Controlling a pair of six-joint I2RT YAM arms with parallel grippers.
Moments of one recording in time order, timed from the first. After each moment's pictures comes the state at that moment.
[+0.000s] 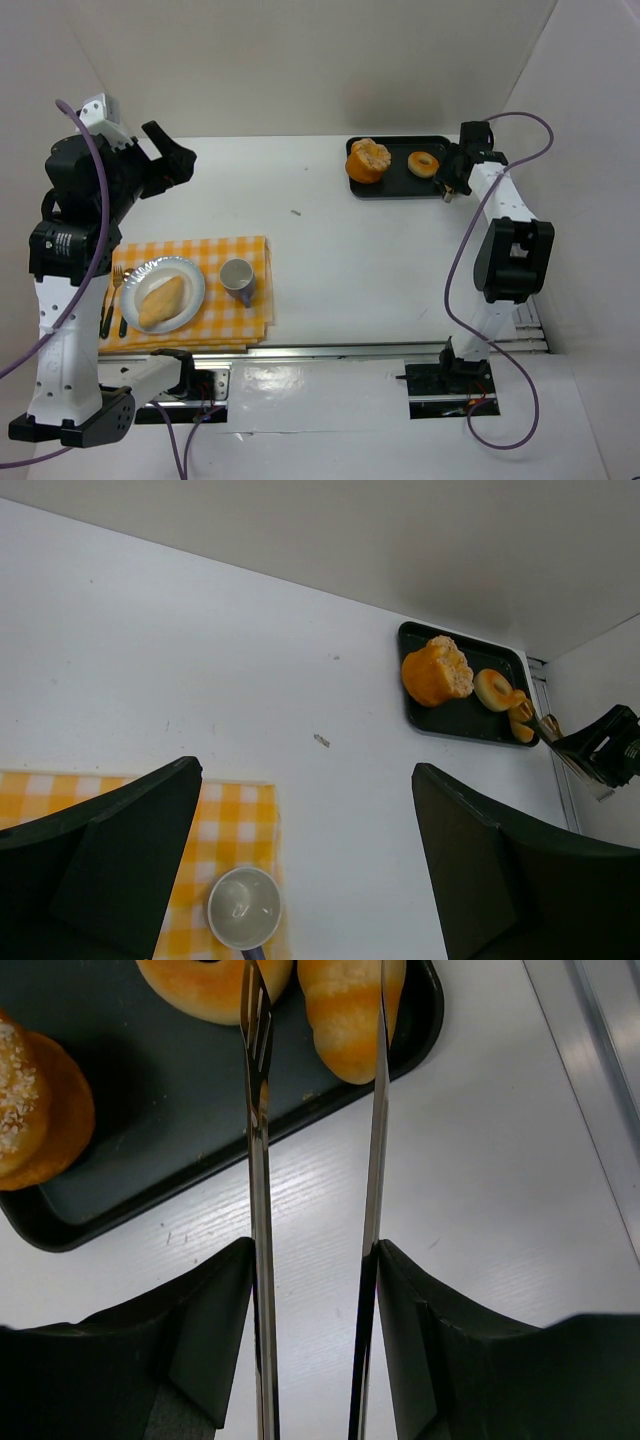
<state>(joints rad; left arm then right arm) -0.07 1.07 1.69 -0.86 0.00 -0.43 -0.10 1.83 1.55 -0.57 0.10 0.38</state>
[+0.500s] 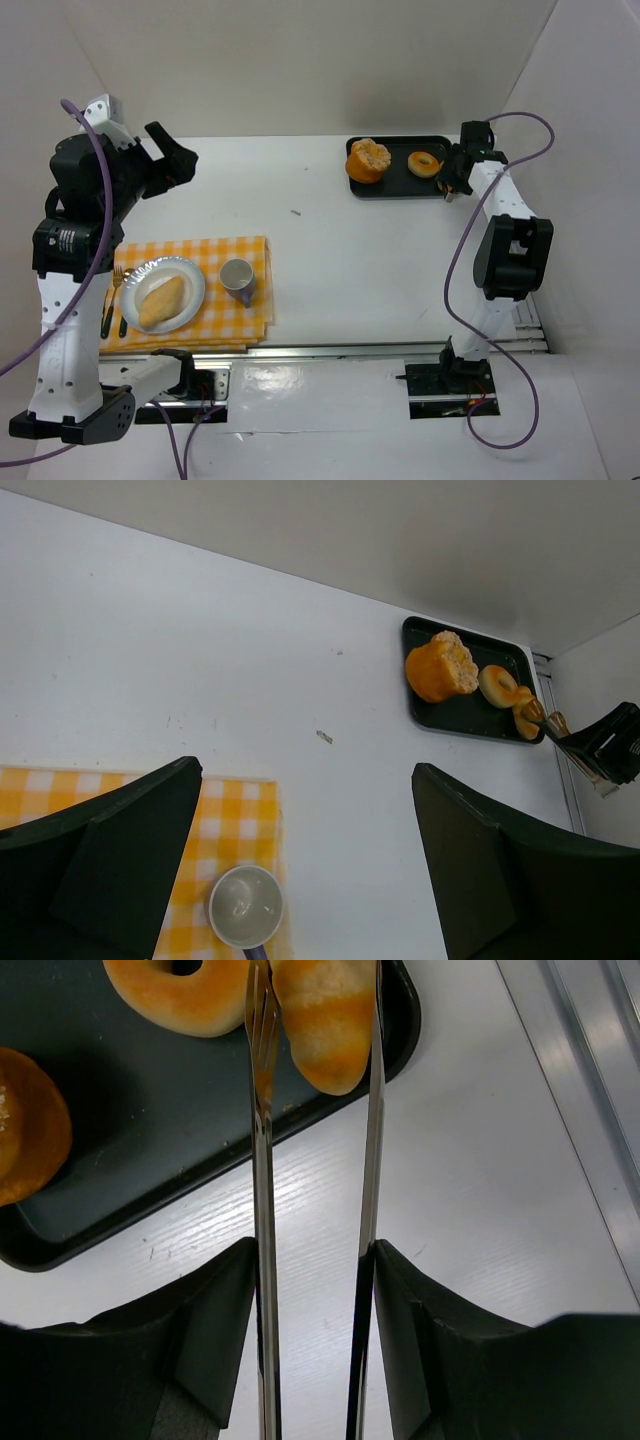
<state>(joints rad) -0.07 1.08 1.68 -0.85 0.00 -0.43 -0.11 1.86 1.58 -0.57 0.13 0.38</state>
